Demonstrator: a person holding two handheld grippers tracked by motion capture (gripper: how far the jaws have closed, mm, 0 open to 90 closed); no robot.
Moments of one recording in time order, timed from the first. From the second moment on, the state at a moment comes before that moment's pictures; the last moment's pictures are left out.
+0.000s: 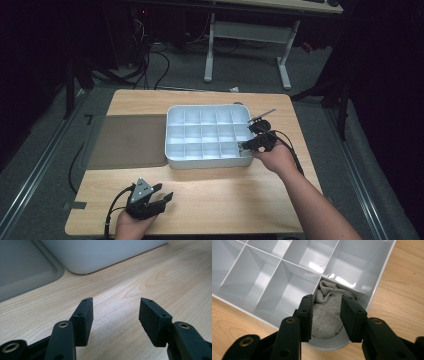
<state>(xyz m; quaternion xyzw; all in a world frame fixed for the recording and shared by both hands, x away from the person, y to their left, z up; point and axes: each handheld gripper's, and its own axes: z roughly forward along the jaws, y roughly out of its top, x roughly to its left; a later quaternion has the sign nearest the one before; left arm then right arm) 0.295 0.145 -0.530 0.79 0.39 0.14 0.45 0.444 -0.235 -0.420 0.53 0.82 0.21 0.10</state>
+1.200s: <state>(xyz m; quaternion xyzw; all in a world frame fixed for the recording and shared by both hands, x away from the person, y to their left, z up) 0.284 0.135 -0.525 0.78 0.39 0.14 0.47 0.310 -0.257 -0.487 0.45 0.77 0.40 0.22</state>
